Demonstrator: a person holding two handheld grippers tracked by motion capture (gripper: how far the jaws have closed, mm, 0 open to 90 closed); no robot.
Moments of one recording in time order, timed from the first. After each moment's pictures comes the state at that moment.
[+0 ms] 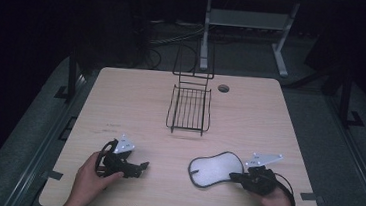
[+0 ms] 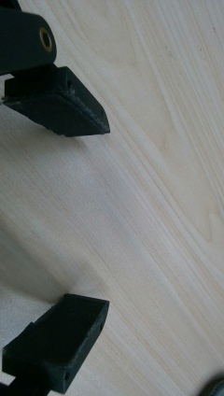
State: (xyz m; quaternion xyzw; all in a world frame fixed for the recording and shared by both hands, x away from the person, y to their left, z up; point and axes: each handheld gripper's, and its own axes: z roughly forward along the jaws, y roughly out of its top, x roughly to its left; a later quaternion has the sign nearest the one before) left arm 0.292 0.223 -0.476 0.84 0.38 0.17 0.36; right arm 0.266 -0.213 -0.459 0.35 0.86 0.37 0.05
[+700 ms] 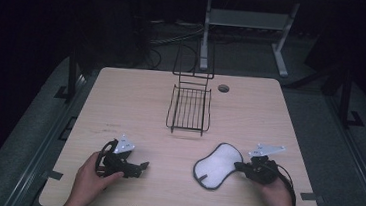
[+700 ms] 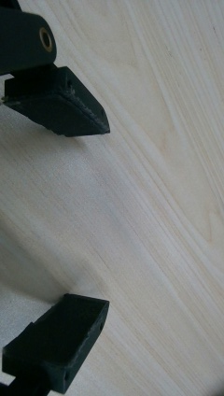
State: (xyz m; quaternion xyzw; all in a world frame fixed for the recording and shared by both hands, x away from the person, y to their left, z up) left arm 0.292 0.223 -0.476 0.84 0.38 0.17 0.36; right arm 0.293 -0.224 -0.461 0.39 0.84 0.36 0.09
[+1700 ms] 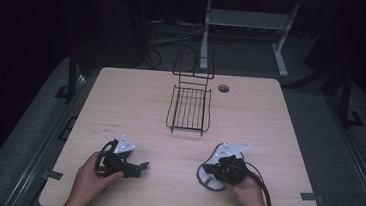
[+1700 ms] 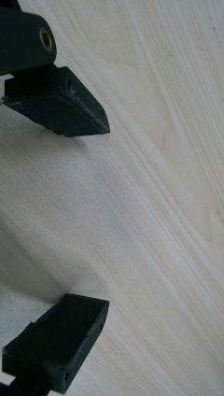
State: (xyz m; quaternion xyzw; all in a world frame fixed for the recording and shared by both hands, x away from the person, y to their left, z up) left arm 0.292 0.223 -0.476 0.84 0.38 0.17 0.36; right arm 0.285 -0.136 -0.449 0.30 0.87 0.39 0.04
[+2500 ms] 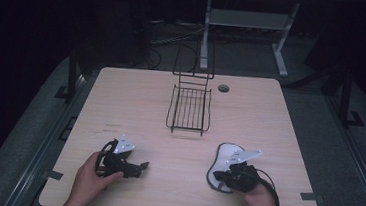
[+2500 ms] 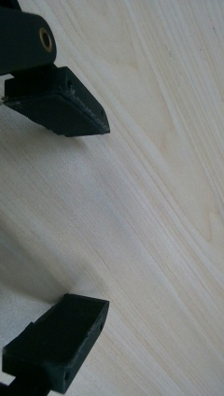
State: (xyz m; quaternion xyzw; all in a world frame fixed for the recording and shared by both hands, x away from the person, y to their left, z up) left arm 0.292 0.223 -0.476 0.84 0.38 0.17 0.36; right arm 0.269 -0.167 -0.452 0.33 0.87 0.37 0.04
